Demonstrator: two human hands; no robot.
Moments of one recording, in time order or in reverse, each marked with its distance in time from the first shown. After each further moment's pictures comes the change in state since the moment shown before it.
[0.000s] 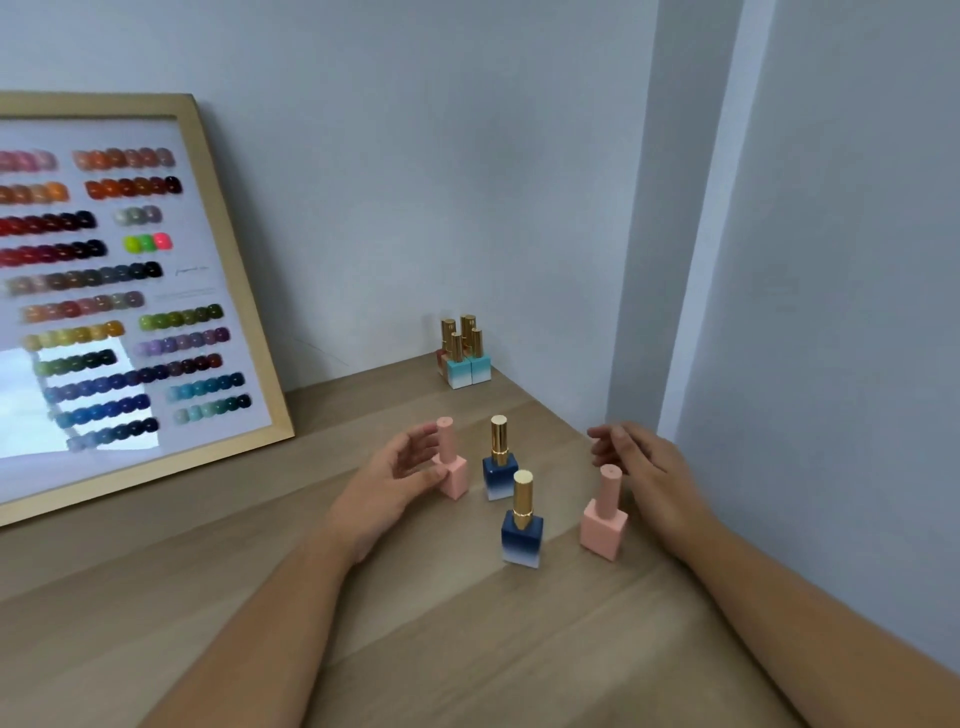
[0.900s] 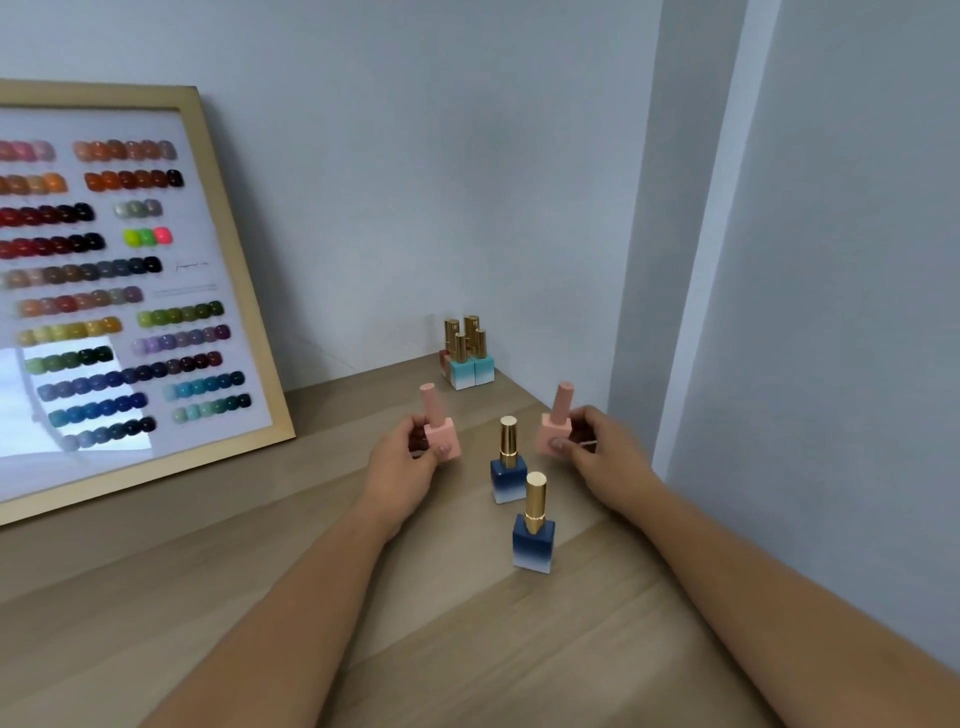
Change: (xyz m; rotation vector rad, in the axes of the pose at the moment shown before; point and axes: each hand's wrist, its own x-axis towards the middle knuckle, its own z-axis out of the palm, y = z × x) left_hand 0.043 -0.015 0.009 0.225 0.272 -0.005; right_hand 0.039 0.002 0.040 -0.336 -0.122 -0.004
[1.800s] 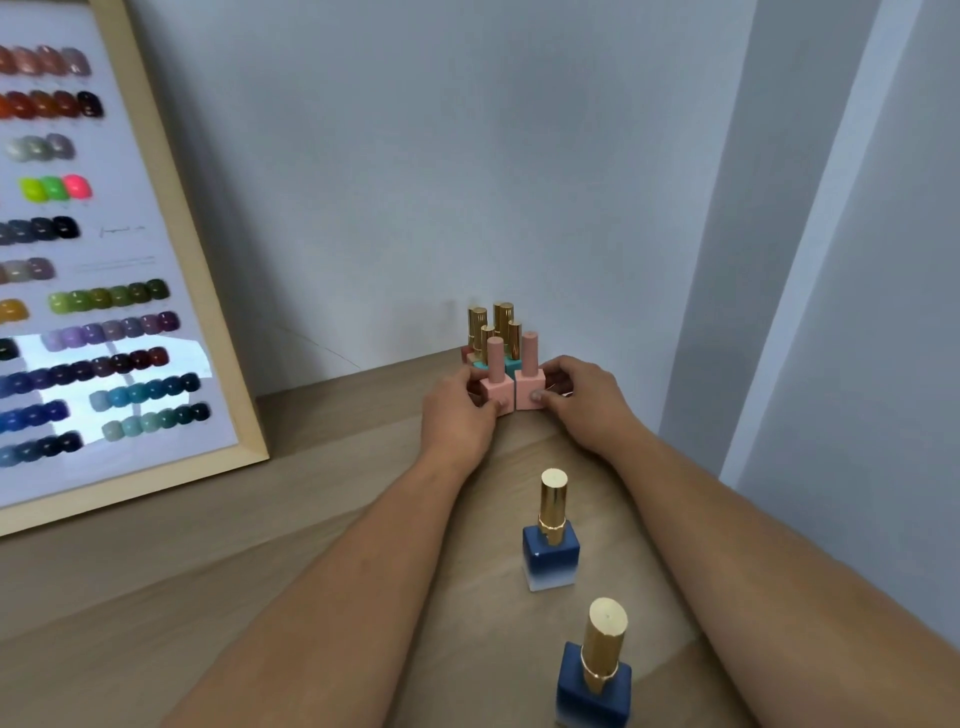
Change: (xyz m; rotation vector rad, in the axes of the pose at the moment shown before) left_hand 0.119 0.007 0.054 0.171 0.182 0.043; right_hand 0.147 0.010 0.059 -0.036 -0.038 -0.063
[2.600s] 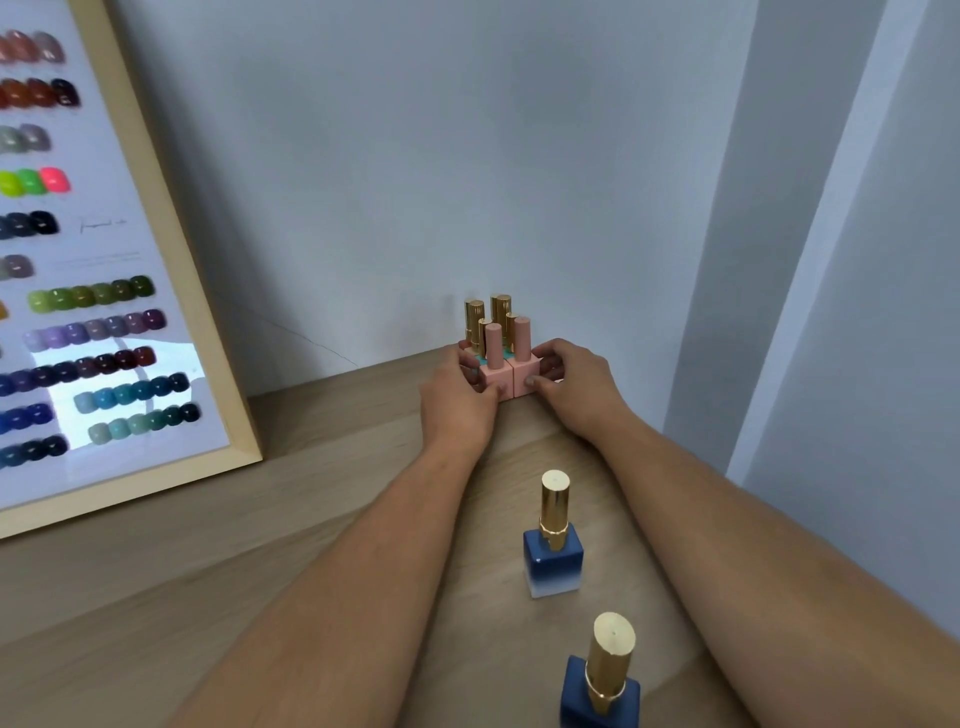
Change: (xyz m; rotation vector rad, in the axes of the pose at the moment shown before) left_hand 0.014 -0.001 0.009 -0.059 0.131 -0.017; right_hand 0.020 0.005 0.013 0.028 0.085 -0.025
